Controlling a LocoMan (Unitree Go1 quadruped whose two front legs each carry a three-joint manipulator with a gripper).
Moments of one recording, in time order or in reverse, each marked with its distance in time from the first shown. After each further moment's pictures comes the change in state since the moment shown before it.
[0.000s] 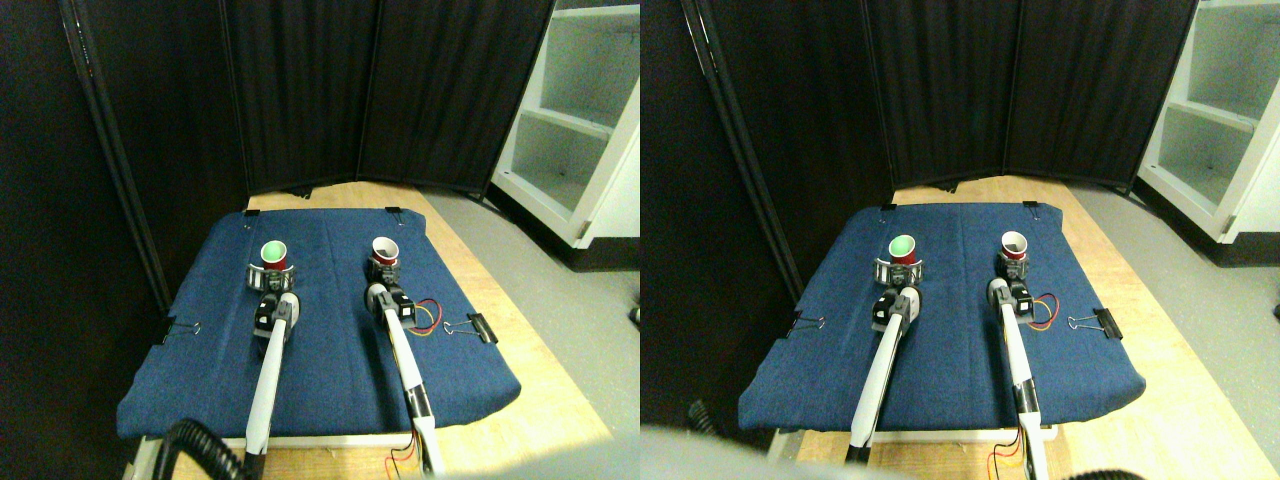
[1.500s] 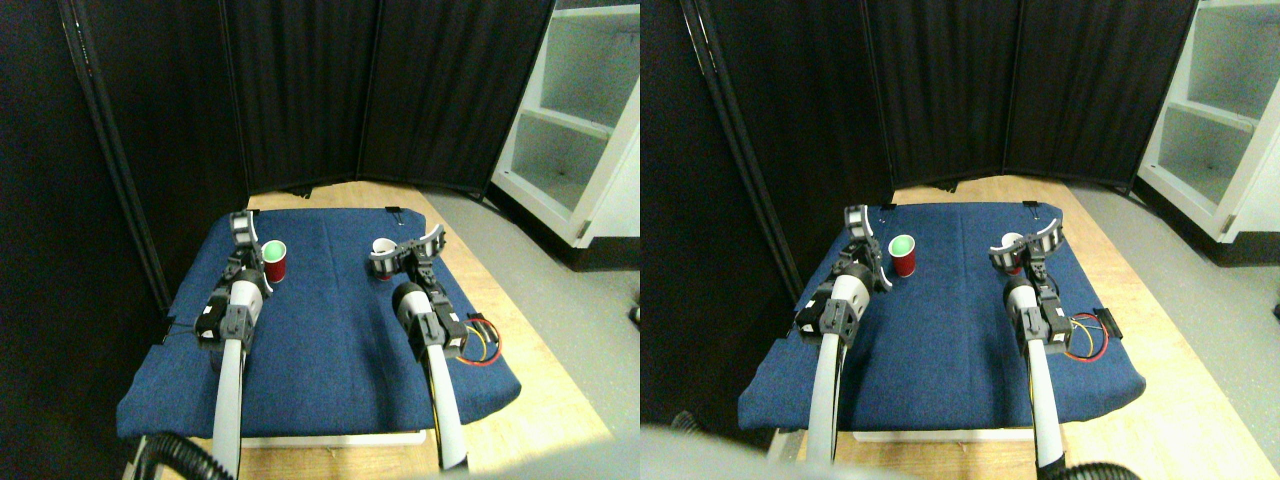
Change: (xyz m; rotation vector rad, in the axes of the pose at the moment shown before) right arm -0.104 0.083 0.007 -0.467 0.161 0.475; left arm -0.107 -0.092 0.032 1.318 0.168 -0.692
